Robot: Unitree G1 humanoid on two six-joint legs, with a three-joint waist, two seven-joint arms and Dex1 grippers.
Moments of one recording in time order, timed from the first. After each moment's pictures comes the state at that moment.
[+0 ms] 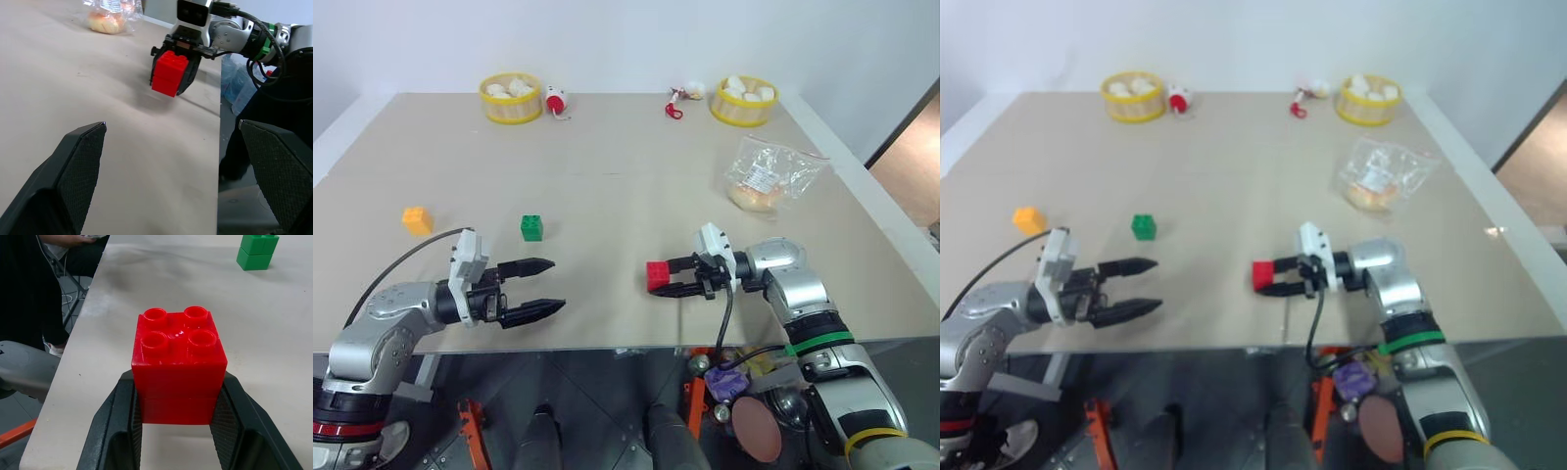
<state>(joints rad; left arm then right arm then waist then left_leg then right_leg) -0.20 0.69 0.12 -0.18 -0.70 0.45 -1.18 -0.69 -0.50 0.16 0.46 0.23 0.02 1.50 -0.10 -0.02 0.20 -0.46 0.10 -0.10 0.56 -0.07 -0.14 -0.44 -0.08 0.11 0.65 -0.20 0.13</state>
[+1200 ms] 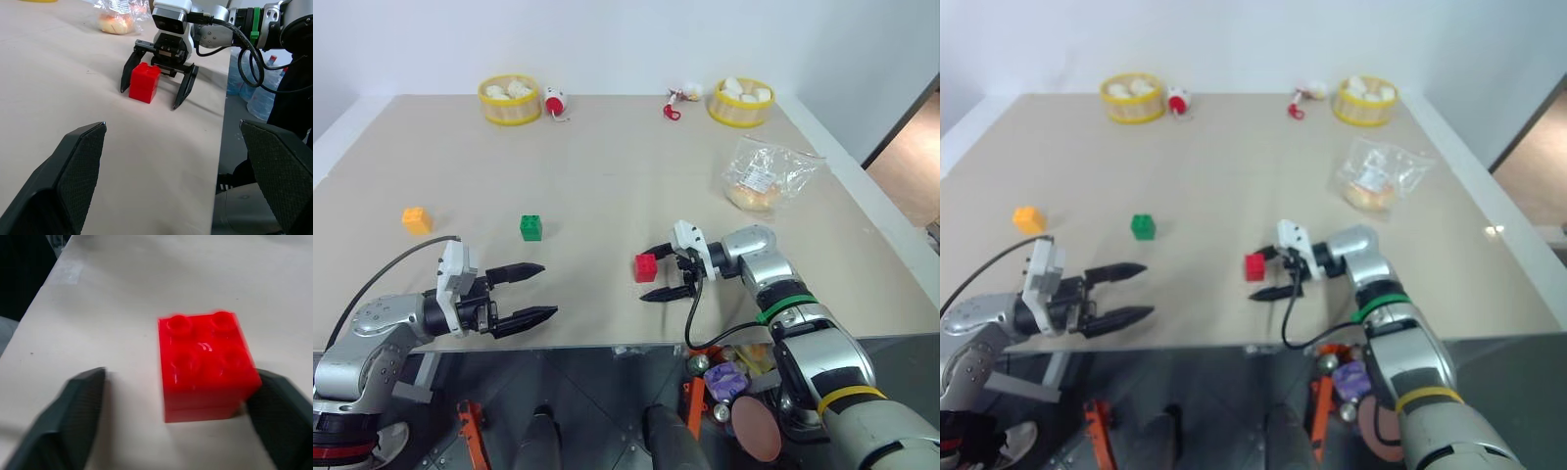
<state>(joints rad) -0.11 0.69 0.18 -0.22 -0.70 0.39 -1.16 -0.96 -0.39 0.20 1.01 0.05 -0.23 1.52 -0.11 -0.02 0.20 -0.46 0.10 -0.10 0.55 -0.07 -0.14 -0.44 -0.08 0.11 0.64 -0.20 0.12</state>
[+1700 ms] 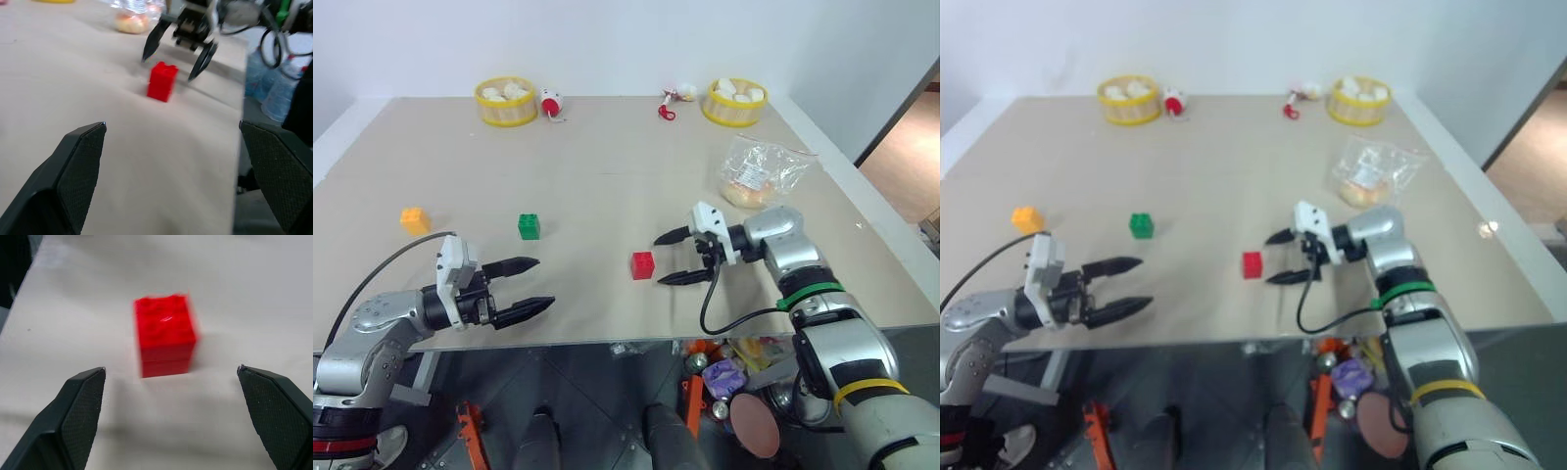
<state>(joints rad) -0.13 0.68 0.18 -0.17 -0.66 0.37 -1.11 -1.01 -0.53 0.18 0.92 0.05 -0.22 1.53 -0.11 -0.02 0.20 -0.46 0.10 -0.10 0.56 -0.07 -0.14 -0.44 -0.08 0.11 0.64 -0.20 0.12</state>
